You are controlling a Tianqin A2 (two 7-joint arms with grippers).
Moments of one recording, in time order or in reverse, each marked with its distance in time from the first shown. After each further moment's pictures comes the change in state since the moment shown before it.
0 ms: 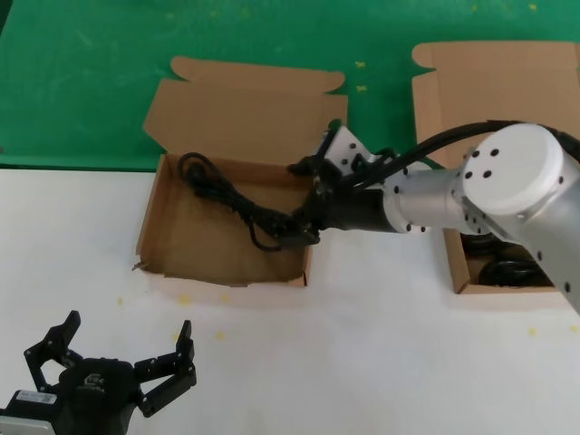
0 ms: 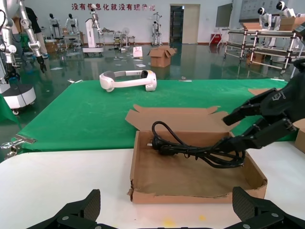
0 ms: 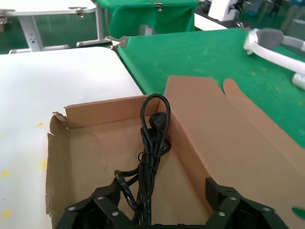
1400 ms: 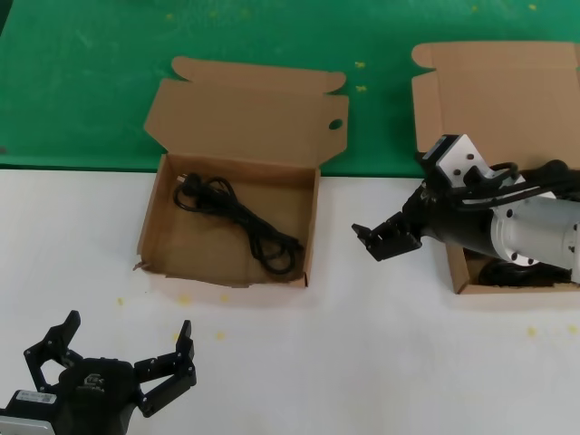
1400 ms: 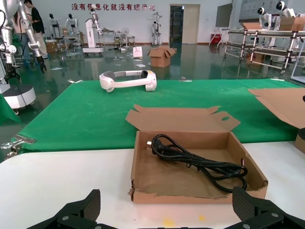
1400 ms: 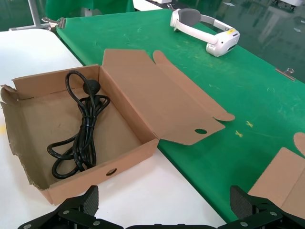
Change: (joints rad) left arm 0.000 0.000 0.000 0.000 0.000 0.000 0.000; right arm -0.345 0.327 0.260 0.762 -0.648 -0.062 0.697
